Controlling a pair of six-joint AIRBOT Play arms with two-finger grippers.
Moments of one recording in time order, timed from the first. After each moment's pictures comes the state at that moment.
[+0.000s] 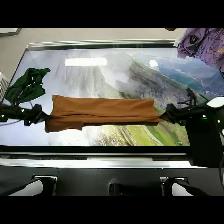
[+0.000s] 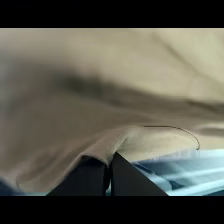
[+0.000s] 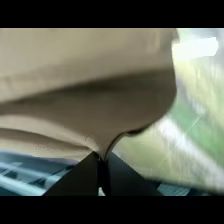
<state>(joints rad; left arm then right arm) 0.36 -1.30 1.04 0.93 -1.34 -1.43 -0.28 -1.27 0.99 -0.89 1.27 1.42</state>
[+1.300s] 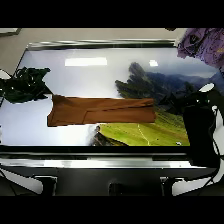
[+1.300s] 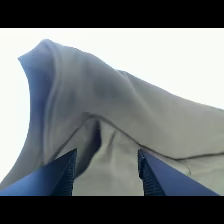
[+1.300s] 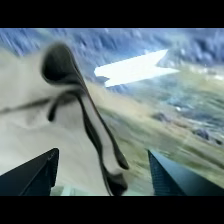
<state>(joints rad) 0.29 -1.82 1.72 1.06 -1.34 -1.55 -0.31 -1.71 1.37 -0.94 1.28 1.51</state>
